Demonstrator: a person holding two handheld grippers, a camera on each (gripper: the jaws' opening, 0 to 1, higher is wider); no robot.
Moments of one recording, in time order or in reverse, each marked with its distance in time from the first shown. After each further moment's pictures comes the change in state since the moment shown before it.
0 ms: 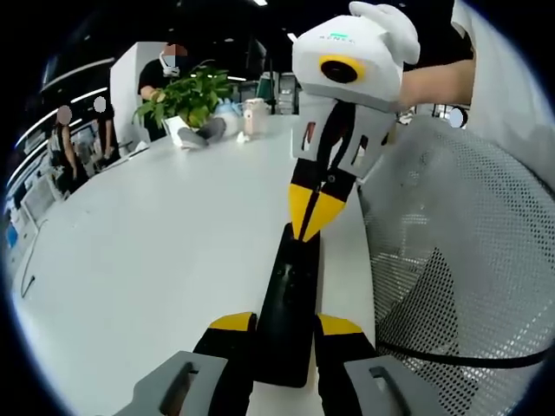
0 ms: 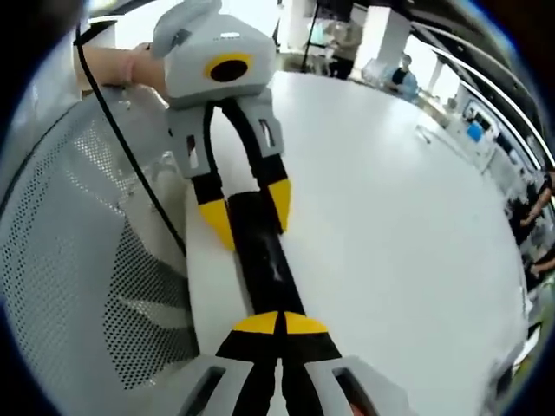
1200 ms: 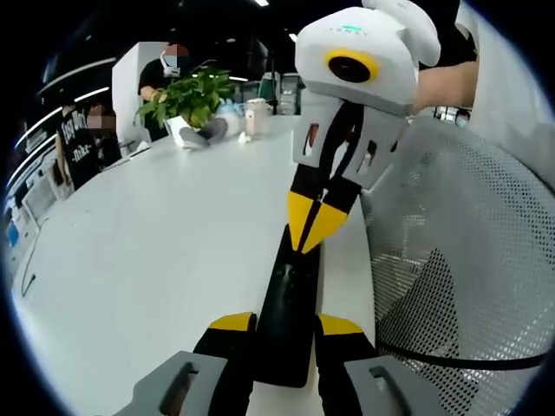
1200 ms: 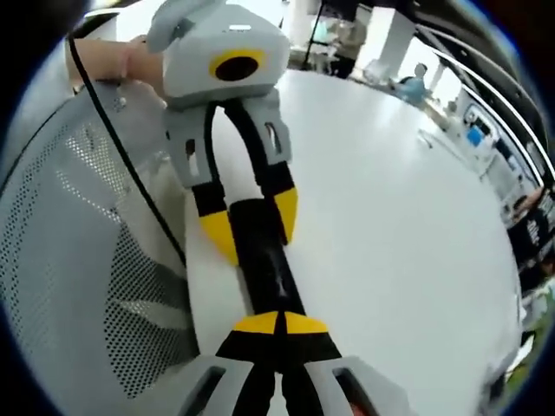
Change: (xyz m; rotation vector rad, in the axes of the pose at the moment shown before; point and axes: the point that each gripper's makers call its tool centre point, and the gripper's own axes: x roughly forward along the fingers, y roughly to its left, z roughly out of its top) left arm 0.000 -0.001 0.000 -0.004 -0.004 0.006; right arm 0.006 0.008 0.016 -0.026 0.000 -0.014
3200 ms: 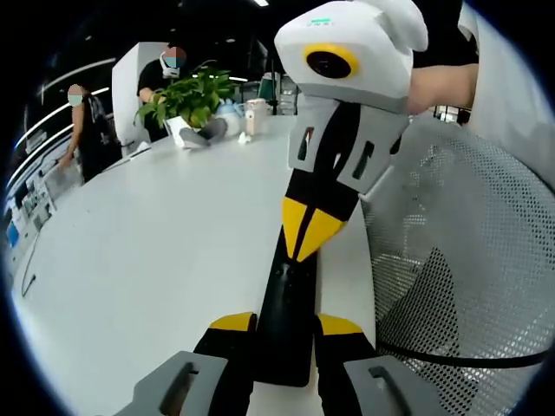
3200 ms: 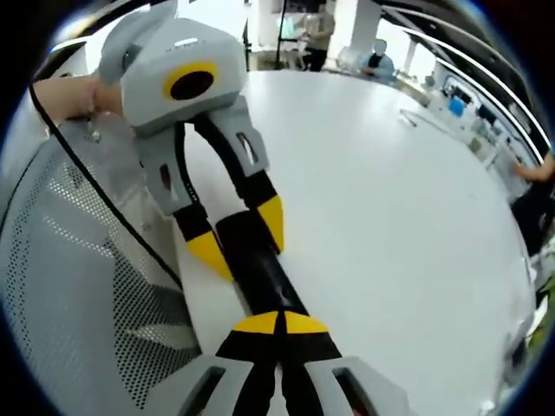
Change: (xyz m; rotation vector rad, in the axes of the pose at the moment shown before) left arm 0.000 0.000 0.000 0.003 0.001 0.000; right arm 0.006 -0.006 0.001 0.177 0.003 -0.011
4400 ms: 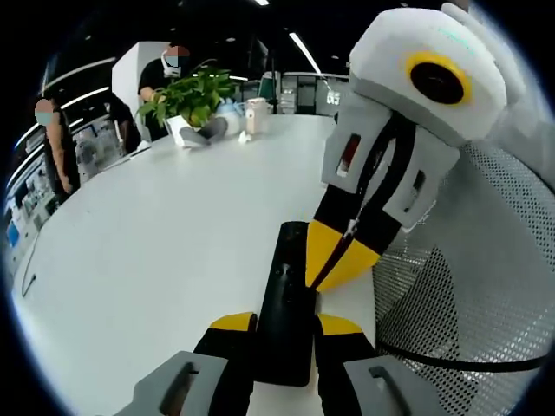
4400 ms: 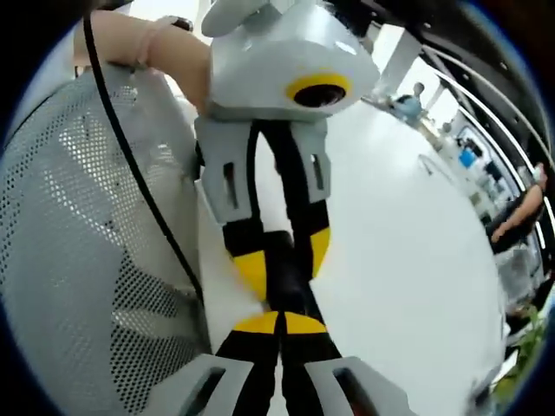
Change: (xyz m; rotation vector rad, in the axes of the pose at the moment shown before) left arm 0.000 0.001 0.000 -0.002 0.005 0.001; right arm 0.007 0.023 0.015 -0.217 -0.019 -0.084
